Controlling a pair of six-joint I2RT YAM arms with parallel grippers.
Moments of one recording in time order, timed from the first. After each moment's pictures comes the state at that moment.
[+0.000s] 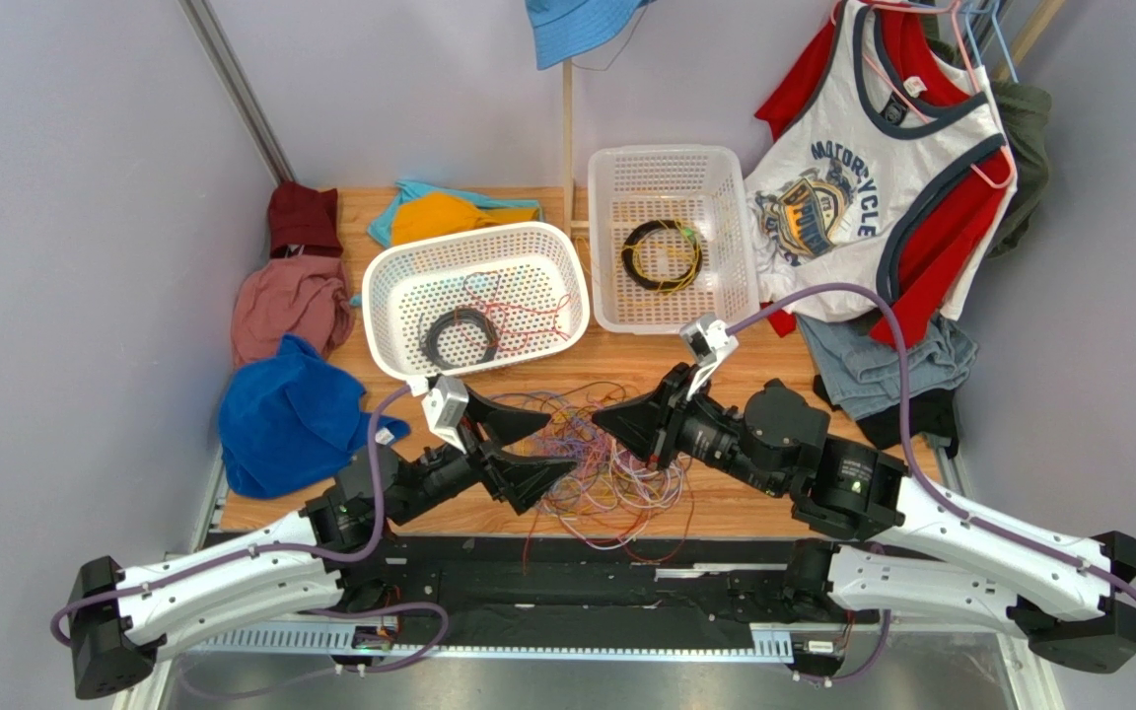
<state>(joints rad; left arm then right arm) -1.08 0.56 0.31 0.42 -0.01 -0.47 1.18 0.78 0.87 -0.20 0.18 0.59</state>
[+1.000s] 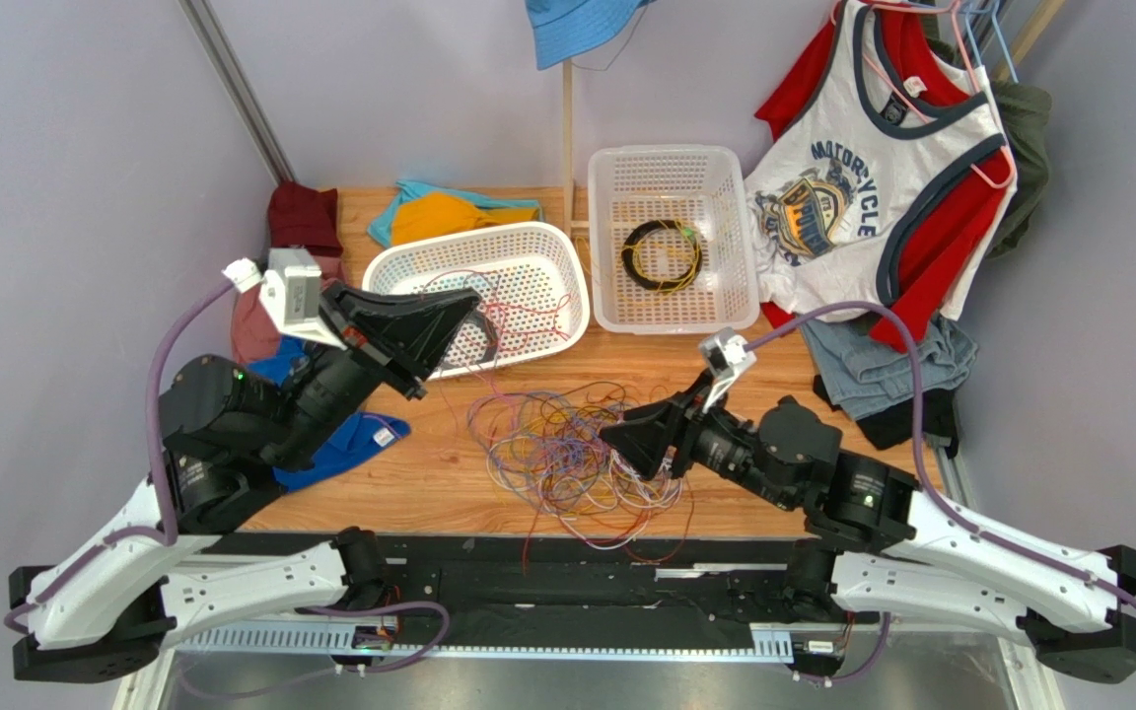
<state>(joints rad) -1.09 0.69 1.20 -0.15 -0.28 -0.25 1.18 0.65 0.76 -0.22 0.24 0.60</state>
